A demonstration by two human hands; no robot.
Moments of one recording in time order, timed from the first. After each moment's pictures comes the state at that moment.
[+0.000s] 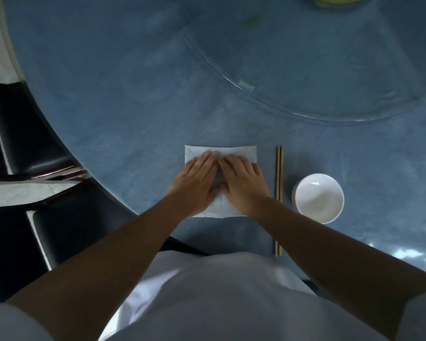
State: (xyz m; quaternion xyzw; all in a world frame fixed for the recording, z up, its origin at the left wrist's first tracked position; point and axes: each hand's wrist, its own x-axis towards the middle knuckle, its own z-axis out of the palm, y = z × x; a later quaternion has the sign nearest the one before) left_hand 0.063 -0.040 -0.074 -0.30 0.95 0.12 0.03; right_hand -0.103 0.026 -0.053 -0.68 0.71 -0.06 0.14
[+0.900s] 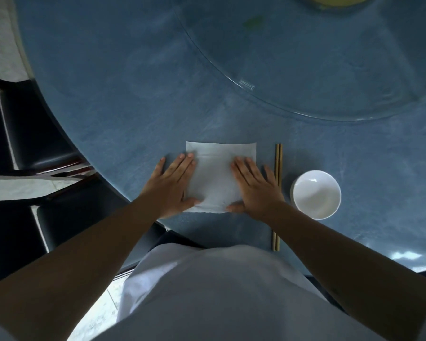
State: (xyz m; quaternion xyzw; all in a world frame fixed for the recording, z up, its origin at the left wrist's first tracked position) left_hand 0.123 -0.047 -0.067 -0.32 0.93 0.10 0.14; right_hand -0.129 0.062 -0.055 -0.70 0.68 0.11 0.20
